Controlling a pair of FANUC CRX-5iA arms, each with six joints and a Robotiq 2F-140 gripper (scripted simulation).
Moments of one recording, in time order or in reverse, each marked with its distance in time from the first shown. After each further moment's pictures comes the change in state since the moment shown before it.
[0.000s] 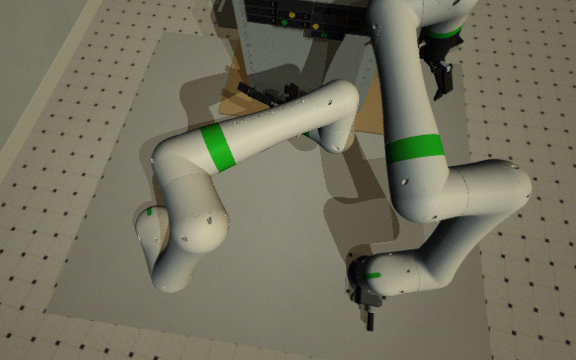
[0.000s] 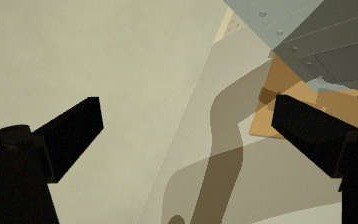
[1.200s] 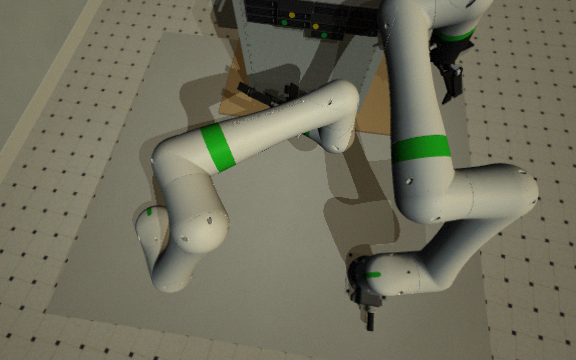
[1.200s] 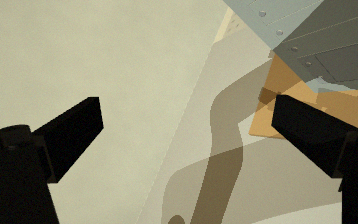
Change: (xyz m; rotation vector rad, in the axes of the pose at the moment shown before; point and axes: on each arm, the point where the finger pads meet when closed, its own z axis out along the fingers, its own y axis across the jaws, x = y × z) left arm 0.000 0.000 0.000 0.000 0.000 0.000; right arm 0.017 0.024 0.010 -0.015 -0.012 0.017
